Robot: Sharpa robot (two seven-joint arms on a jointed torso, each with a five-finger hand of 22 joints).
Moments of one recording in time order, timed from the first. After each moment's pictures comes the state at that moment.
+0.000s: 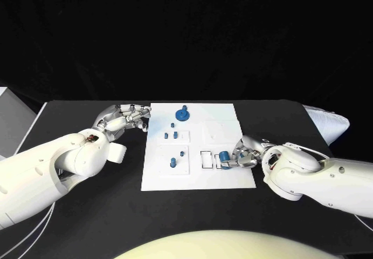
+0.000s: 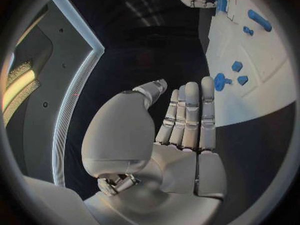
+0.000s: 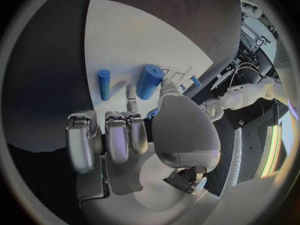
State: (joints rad) left arm 0.92 -0.88 0.24 1.52 -0.27 -0.23 0.22; left_hand 1.32 -0.18 0.50 0.11 0.18 0.87 0.19 0.26 0.28 0.86 0.12 0.66 0.19 0.98 0.05 1.14 0.44 0.17 0.92 0.16 0.77 0.82; right arm 1.04 -1.04 -0.13 1.79 -1.45 -0.40 -0.59; right_hand 1.14 -0.14 -0.14 0.30 0.33 1.07 0.09 0.23 0.50 1.47 0.01 1.57 1.31 1.47 -0.06 1.56 1.31 0.02 1.47 0.05 1.56 1.31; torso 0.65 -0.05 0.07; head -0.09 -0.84
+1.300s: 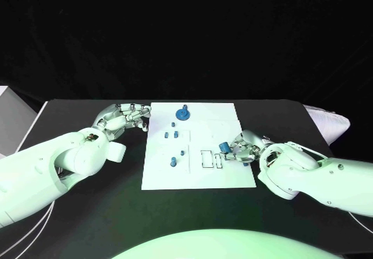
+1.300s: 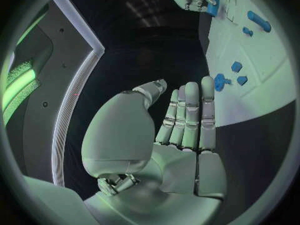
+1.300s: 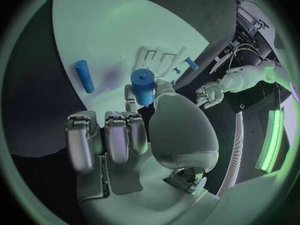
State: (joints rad) left arm 0.92 -0.89 0.24 1.52 -0.26 -0.22 0.21; left_hand 1.32 -0.18 0.49 0.11 0.18 0.87 0.19 0.26 0.28 0.86 0.12 0.66 0.19 0.98 0.05 1.14 0.44 0.17 0.93 0.16 0.76 0.82; right arm 1.04 -1.02 -0.12 1.82 -1.35 -0.54 -0.59; right_hand 1.21 -0.07 -0.04 0.29 0.53 1.08 0.07 0.24 0.51 1.46 -0.01 1.57 1.31 1.47 -0.07 1.56 1.31 0.01 1.47 0.04 1.57 1.31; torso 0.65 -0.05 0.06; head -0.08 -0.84
